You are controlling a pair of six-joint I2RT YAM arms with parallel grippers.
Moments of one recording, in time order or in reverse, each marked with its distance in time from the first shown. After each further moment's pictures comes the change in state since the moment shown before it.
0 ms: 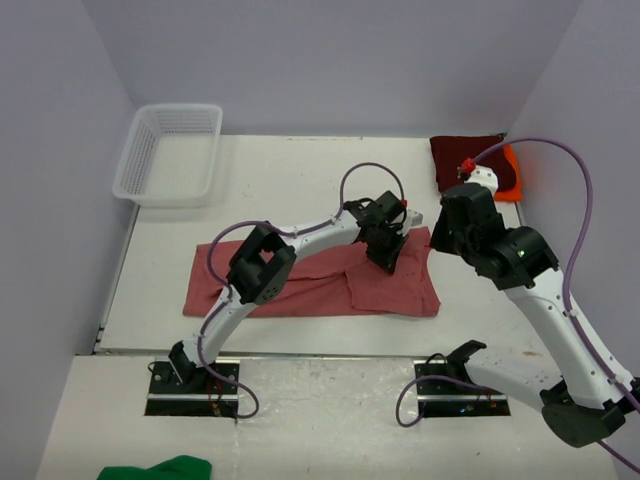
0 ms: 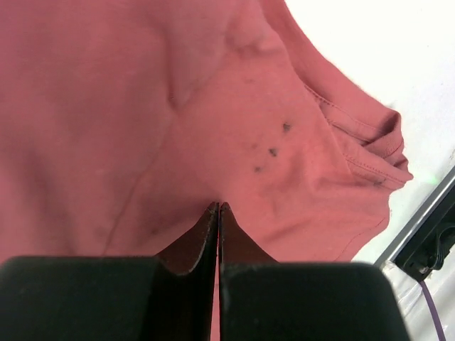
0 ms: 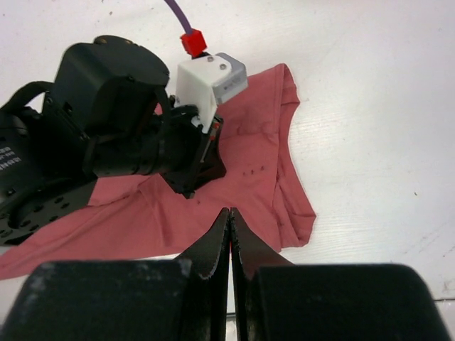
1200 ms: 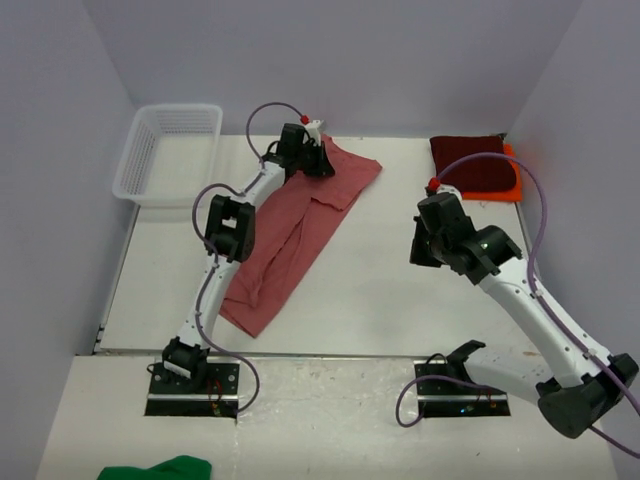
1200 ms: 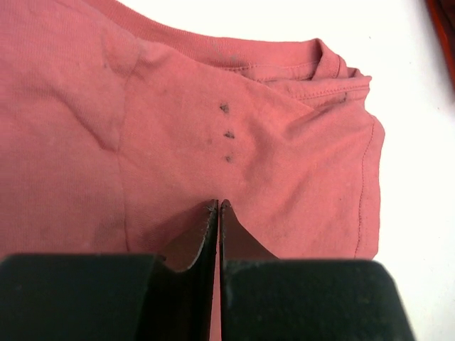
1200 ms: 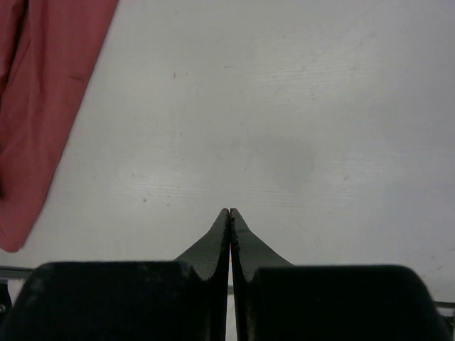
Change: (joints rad) left arm 0.541 0.371 0.440 0.386 0.122 -0.033; right arm 0.000 0.046 -0.173 0.078 -0.177 -0.018
